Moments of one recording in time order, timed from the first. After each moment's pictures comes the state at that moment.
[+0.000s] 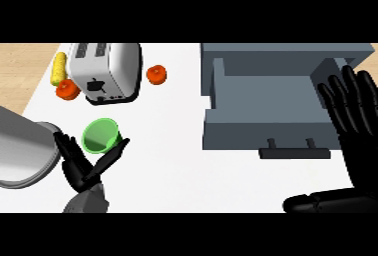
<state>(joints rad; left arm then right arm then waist) -0.16 0.01 0.16 -0.95 0.46 0.60 -0.78 -0.10 -0.09 -0.04 -2.11 -0.15 0.11 0.19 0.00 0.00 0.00</state>
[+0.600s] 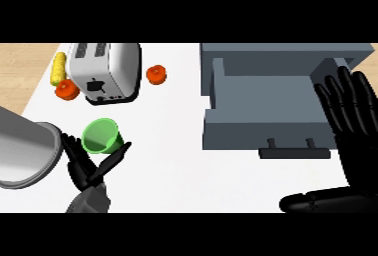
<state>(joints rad) -0.26 0.03 0.24 -0.68 0.50 0.45 -0.93 -0.10 -0.08 -0.03 -2.09 -0.14 0.12 0.17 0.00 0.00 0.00</state>
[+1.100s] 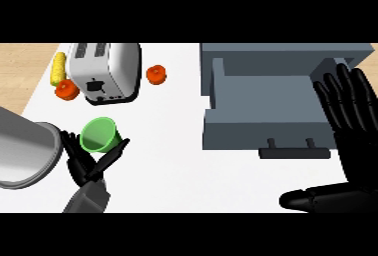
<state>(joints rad) -0.33 0.06 0.29 -0.55 0.55 0.35 -0.98 -0.11 -0.08 -0.04 -2.08 -0.15 0.12 0.18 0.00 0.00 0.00</state>
